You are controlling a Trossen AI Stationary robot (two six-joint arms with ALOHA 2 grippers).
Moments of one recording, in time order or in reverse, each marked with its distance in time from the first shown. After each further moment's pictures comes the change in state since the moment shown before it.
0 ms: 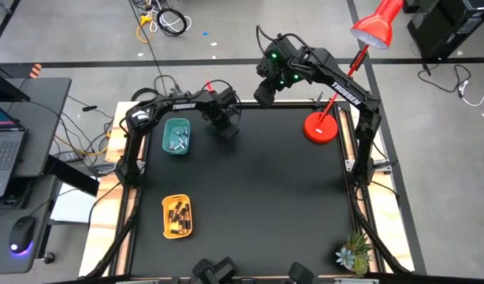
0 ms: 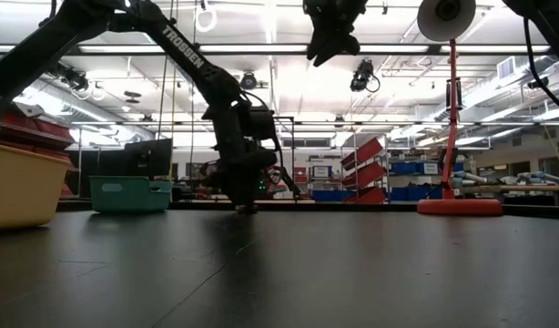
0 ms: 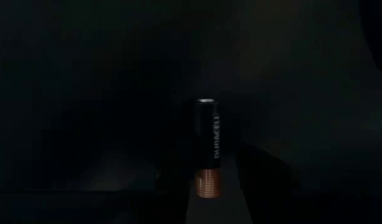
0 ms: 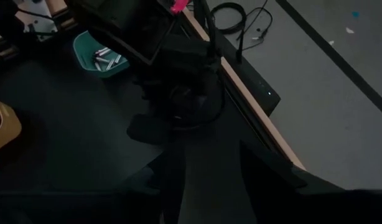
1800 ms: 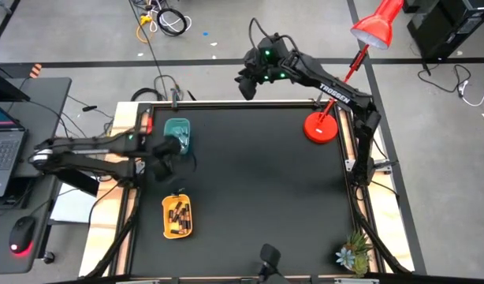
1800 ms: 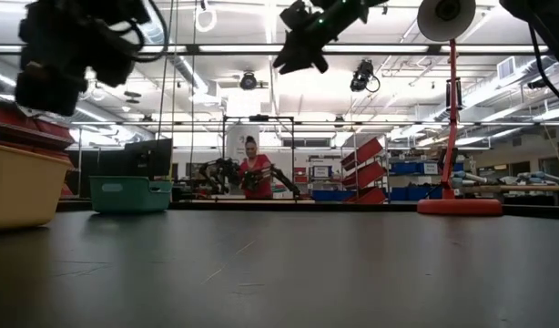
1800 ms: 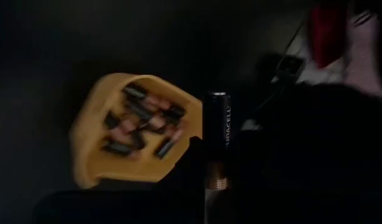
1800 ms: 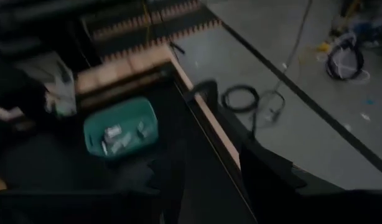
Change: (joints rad) left arm -0.507 -1.190 -0.761 -0.160 0.489 -0.658; right arm -0.038 0.012 -0.239 0.594 -0.116 -0.036
